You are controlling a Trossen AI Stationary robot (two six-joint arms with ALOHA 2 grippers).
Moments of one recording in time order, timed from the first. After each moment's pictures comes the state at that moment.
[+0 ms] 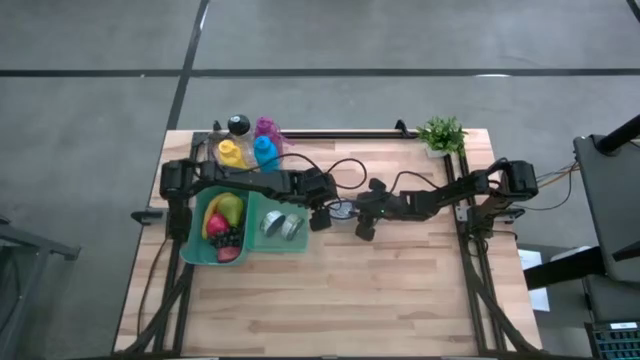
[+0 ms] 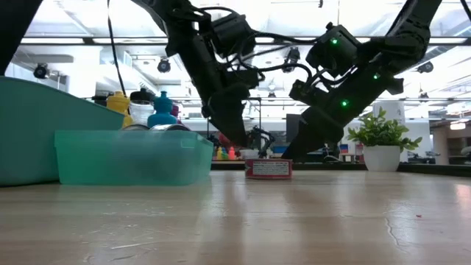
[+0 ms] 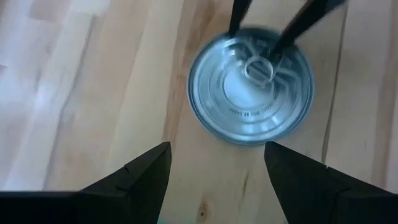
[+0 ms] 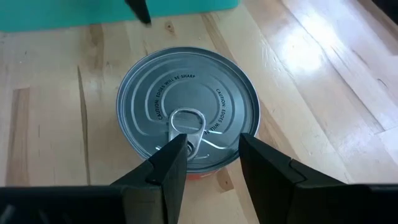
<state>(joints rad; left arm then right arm) 0.13 1.91 1.30 -0.44 -0.14 -0.02 -0.08 1.67 0.58 0.30 0.25 0.10</state>
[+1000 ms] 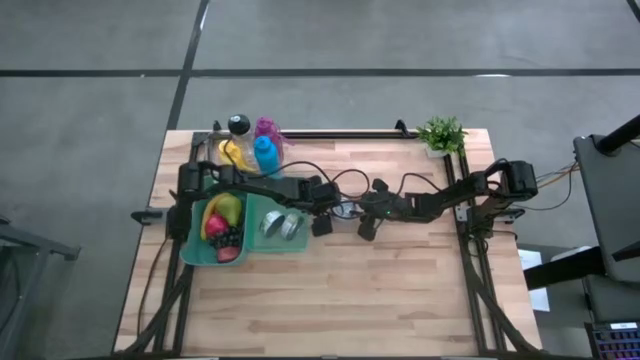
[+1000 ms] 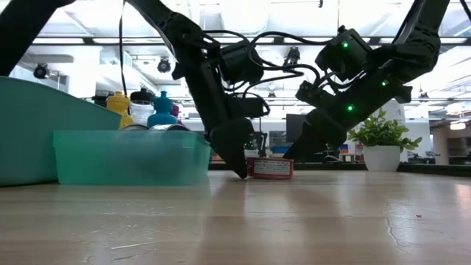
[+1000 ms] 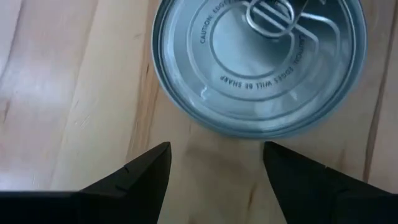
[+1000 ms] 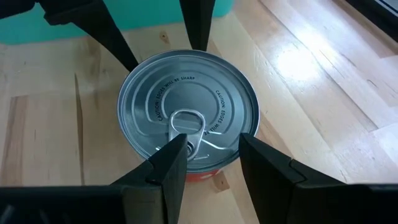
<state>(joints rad) 0.13 2.06 1.30 -0.39 -0.13 -0.03 -0.08 1.67 0.49 0.47 0.27 0.11</state>
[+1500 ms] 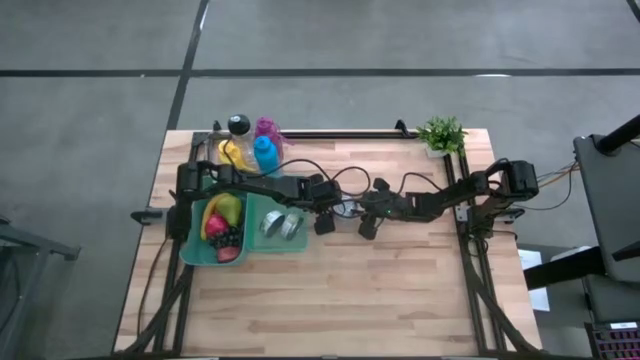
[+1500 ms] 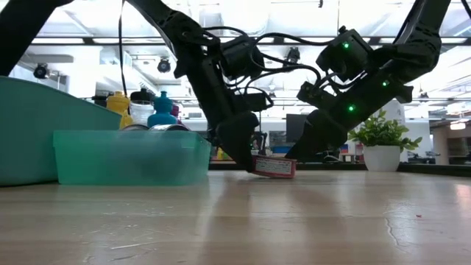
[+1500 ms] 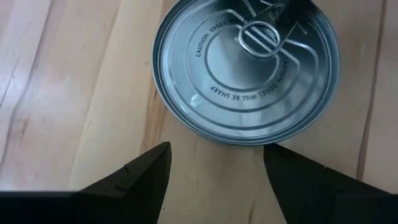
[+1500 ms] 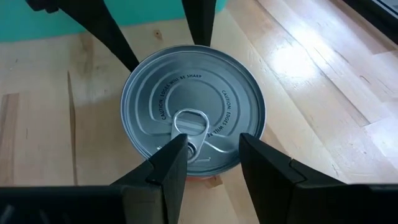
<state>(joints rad) 0.13 2.04 1.31 -0.34 -0.14 -0.02 -0.08 1.67 0.49 0.47 0.27 0.11</state>
